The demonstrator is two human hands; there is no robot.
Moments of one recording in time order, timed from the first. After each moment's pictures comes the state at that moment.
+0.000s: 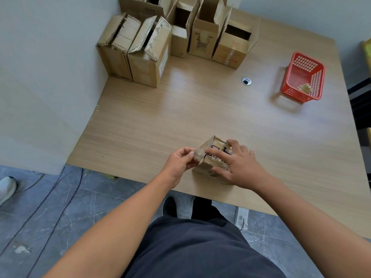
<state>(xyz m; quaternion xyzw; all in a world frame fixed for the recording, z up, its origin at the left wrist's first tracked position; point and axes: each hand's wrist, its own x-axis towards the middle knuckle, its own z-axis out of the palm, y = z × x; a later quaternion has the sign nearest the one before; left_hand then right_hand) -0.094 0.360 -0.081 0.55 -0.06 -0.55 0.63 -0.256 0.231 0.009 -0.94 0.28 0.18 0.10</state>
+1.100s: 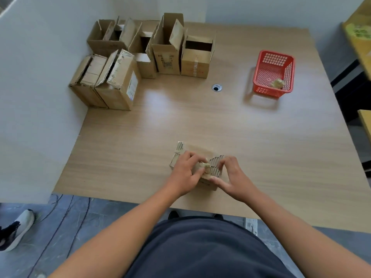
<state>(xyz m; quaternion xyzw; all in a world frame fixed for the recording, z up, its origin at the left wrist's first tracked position) -0.188 0.286 -0.027 0.73 -0.52 -0.26 0.35 -0.376 0.171 -0.046 -0.86 0.31 -0.06 0.40</state>
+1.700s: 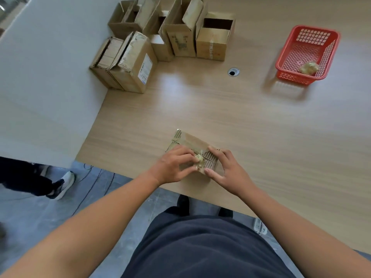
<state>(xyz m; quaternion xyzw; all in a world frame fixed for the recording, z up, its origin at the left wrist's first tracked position) -0.197 0.287 -0.020 0.69 -0.67 -0.12 0.25 -0.397 0.142 -0.077 -0.86 0.25 -0.04 0.45</state>
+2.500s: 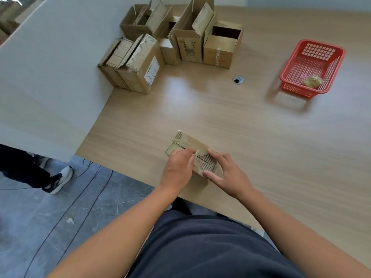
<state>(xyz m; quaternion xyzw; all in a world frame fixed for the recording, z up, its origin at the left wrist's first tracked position) -0.254 0.277 -0.024 0.87 -0.41 -0.07 0.27 -0.394 0.132 -0.065 -0.87 0.26 0.00 0.43</state>
